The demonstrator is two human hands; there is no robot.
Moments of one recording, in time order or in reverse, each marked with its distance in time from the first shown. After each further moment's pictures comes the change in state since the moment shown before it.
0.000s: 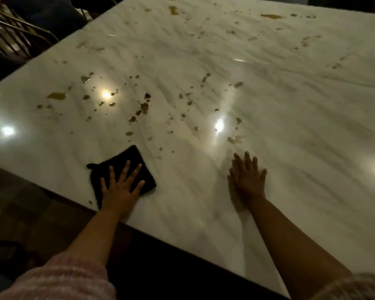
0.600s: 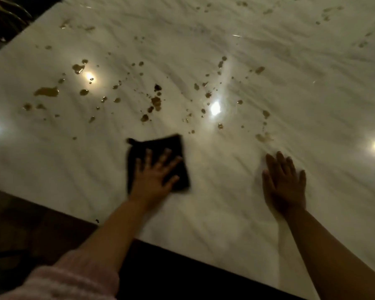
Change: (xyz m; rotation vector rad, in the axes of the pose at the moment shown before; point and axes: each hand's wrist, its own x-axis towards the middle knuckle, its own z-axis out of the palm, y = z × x) left_hand 0.079 -0.010 -0.003 0.045 0.199 0.475; right_hand 0.004 -0.013 0.014 -0.092 0.119 0.122
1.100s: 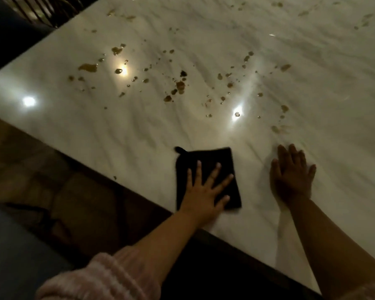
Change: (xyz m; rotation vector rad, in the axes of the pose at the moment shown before) left_hand -0.072 0.140 0.011 0.012 -0.199 -0.001; right_hand -0.002 0.003 -0.004 -0.001 -0.015 -0.066
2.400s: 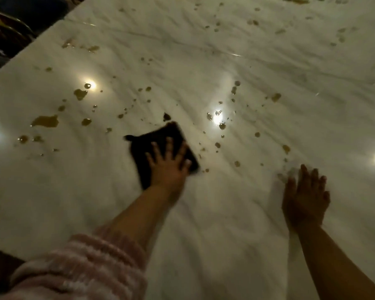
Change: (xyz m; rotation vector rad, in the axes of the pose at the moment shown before) left_hand 0.204 -0.150 -0.071 -0.068 0.024 -0.259; right_hand 0.091 -0.033 -0.006 0.121 0.208 0.401
